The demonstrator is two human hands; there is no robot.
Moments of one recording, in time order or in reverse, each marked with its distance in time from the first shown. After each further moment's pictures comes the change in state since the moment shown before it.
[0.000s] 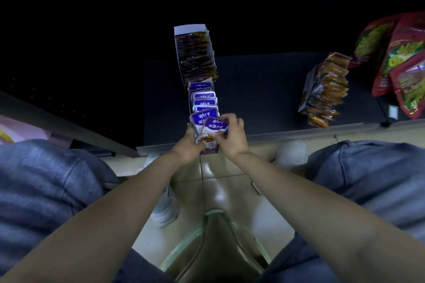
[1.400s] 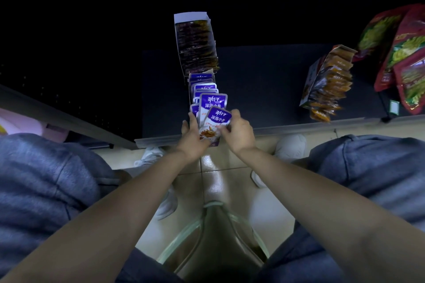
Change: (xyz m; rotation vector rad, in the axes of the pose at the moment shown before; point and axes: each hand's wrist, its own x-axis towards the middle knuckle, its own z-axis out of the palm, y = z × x) left_hand 0.016 -0.015 0.016 0.027 0.063 0.009; right_hand 0.005 0.010 -0.005 -0.301 0.012 -0.021
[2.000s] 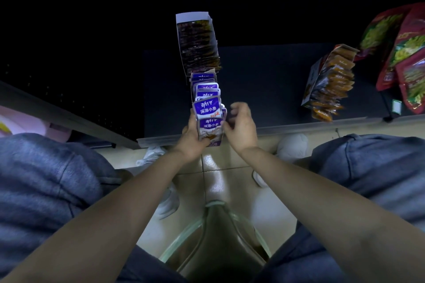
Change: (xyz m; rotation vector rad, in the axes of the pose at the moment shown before) left_hand -0.007 -0.006 -0.011 -0.097 -0.010 0.104; right_hand -0.001 0.000 0.001 0.210 0.142 -0.078
